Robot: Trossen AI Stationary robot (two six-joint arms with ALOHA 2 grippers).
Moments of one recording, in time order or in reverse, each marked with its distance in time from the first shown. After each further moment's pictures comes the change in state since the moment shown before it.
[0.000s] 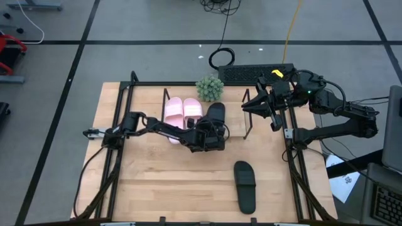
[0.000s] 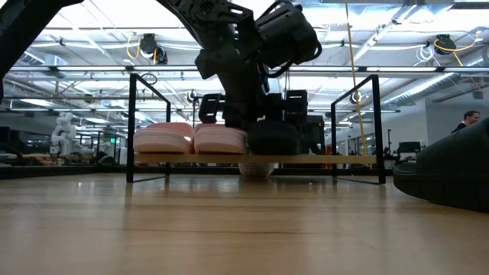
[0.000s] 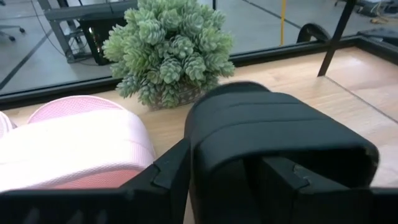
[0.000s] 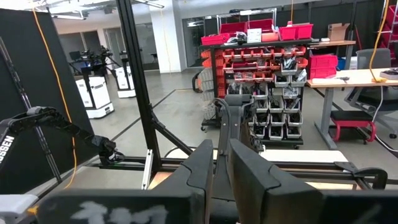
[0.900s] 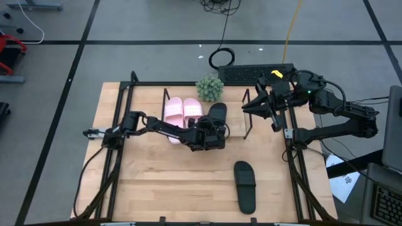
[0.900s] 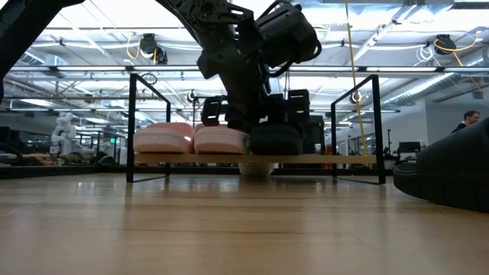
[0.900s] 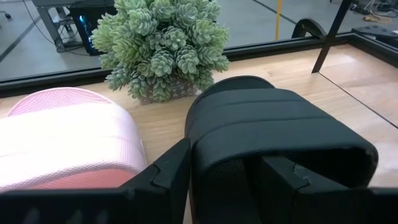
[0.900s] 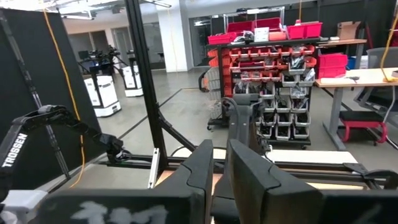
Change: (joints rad) left arm 0.011 0.000 0.000 0.024 0.045 -0.004; right arm 0.000 0.000 0.000 0.000 -0.031 0.004
